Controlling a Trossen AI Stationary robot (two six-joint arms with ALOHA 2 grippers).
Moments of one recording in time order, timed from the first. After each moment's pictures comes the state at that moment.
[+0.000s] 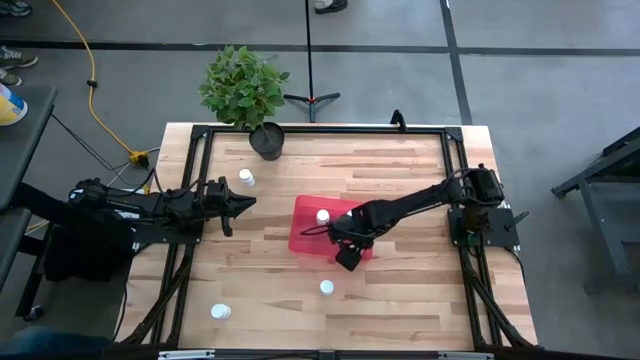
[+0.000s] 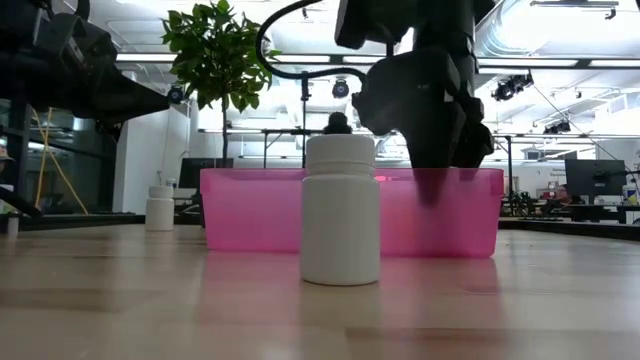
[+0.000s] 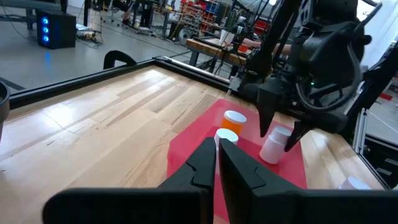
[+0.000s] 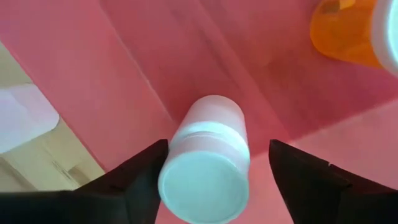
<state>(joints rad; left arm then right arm) -0.16 0.14 0.01 0.06 -0.41 -0.32 0.16 1.90 1.33 -0.85 -0.11 0.83</state>
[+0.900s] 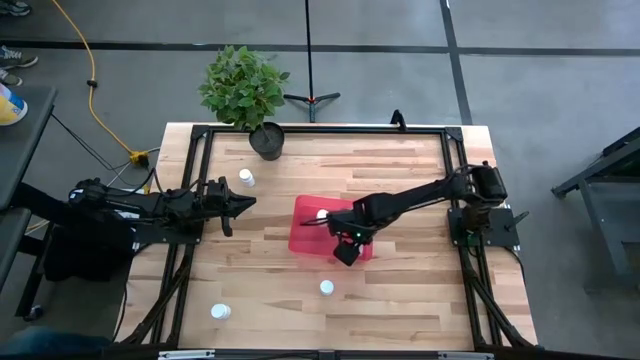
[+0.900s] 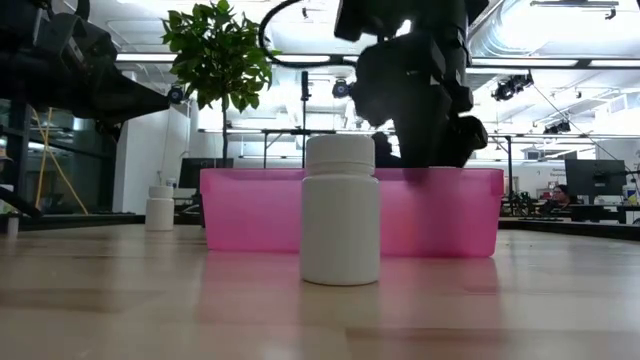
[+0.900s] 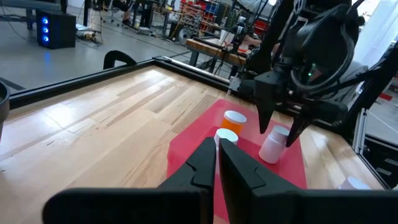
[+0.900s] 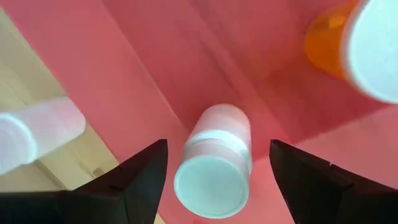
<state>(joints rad) -0.16 0.14 0.01 0.06 -0.41 -0.32 0.12 1.86 1.33 -0.84 -0.15 0.84</state>
